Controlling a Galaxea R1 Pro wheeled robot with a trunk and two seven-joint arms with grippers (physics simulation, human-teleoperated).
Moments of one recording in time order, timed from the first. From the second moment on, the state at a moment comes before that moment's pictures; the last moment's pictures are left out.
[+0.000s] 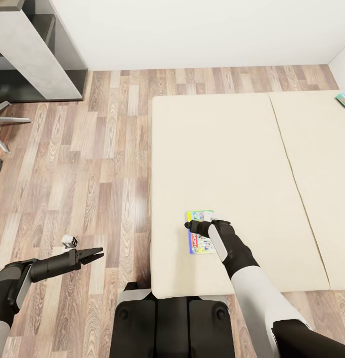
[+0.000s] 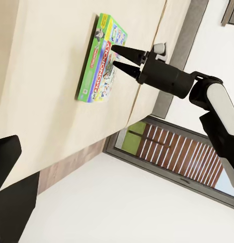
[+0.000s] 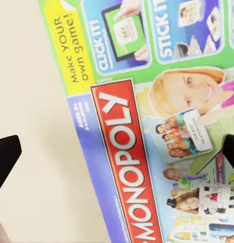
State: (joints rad) left arm -0.57 0.31 0.34 -0.92 0.04 0.89 -1.54; right arm -0.87 0.17 0.01 -0.80 -0.24 0.66 -0.08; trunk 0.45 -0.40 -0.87
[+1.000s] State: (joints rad) left arm -0.57 0.31 0.34 -0.92 0.04 0.89 -1.54; right arm -0.87 0.17 0.01 -0.80 -0.24 0.65 -0.08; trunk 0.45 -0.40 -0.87
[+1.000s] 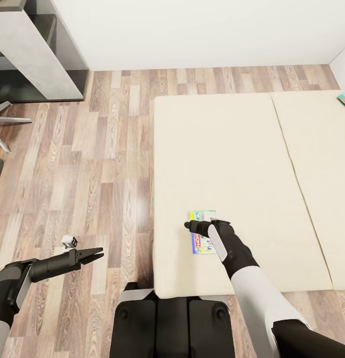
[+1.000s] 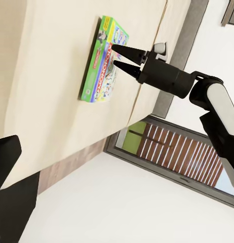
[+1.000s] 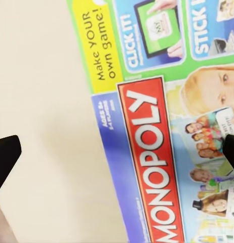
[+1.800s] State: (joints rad) left arm -0.57 0.31 0.34 -0.92 0.04 0.89 -1.54; right arm -0.87 0.17 0.02 -0.80 -0.24 0.65 -0.08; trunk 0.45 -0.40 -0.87
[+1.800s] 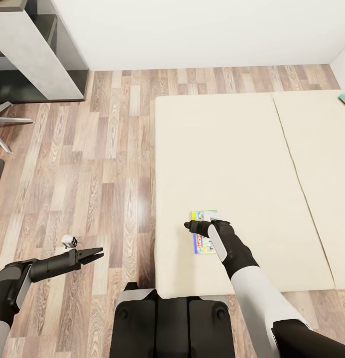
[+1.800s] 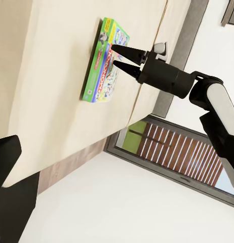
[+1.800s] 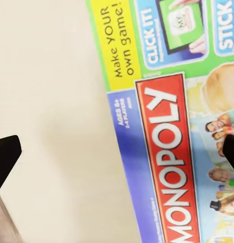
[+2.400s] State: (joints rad) left arm -0.57 0.31 0.34 -0.92 0.04 0.89 -1.54; right arm -0.87 0.17 0.02 -0.80 -0.24 0.65 -0.09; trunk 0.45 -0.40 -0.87
